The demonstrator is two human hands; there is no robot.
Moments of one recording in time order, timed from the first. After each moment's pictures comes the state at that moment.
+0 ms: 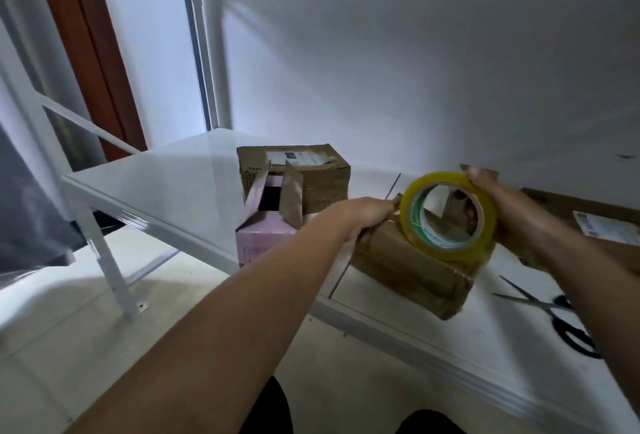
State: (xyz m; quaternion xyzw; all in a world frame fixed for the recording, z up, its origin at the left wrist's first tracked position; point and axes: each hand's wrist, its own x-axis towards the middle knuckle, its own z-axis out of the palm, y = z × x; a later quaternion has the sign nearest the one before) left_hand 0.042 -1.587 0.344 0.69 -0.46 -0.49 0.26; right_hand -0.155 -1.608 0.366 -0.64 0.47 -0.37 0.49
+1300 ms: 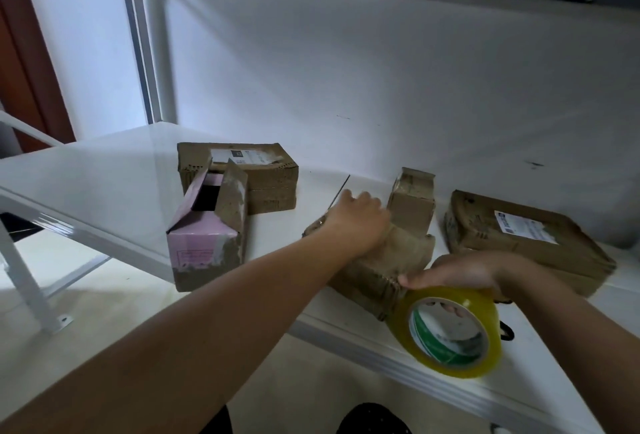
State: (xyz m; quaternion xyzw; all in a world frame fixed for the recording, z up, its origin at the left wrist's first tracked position) left_hand -0.022 -1.607 0.322 0.57 -0.80 0.21 0.02; right_hand -0.200 -1.591 0.360 -0.69 0.54 0.14 0.46
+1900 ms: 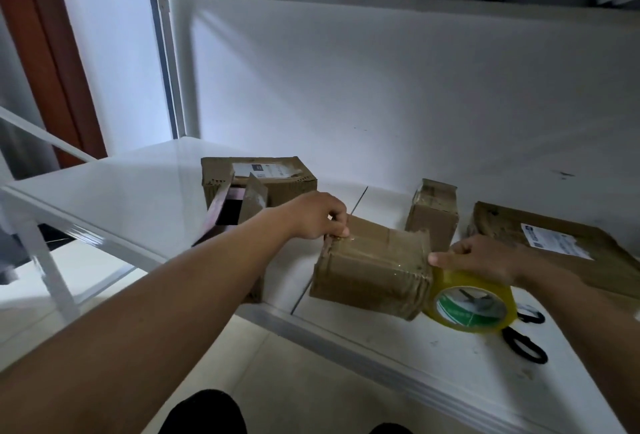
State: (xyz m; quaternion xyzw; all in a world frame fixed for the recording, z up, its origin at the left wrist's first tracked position) left_hand 0.083 -1.609 0.338 0.58 -0.78 -0.15 0.18; right_hand -0.209 -1.628 0.350 -0.77 0.58 -0.05 0.26
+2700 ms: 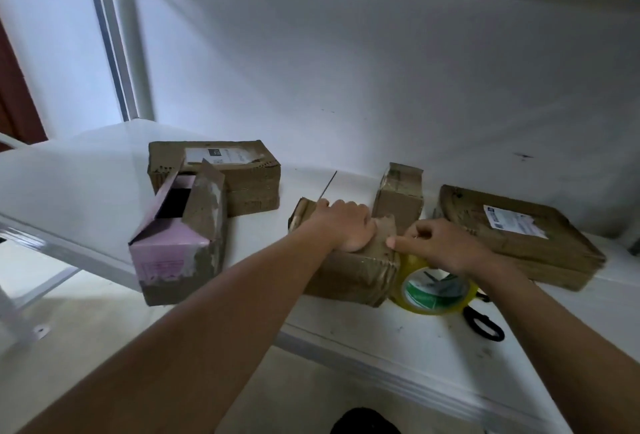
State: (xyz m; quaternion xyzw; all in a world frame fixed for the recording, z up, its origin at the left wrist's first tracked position) left_hand -0.021 -1.640 0.314 0.64 -0.76 -0.07 0.07; right_hand -0.208 -1.633 0.326 -0.77 0.57 -0.16 0.26
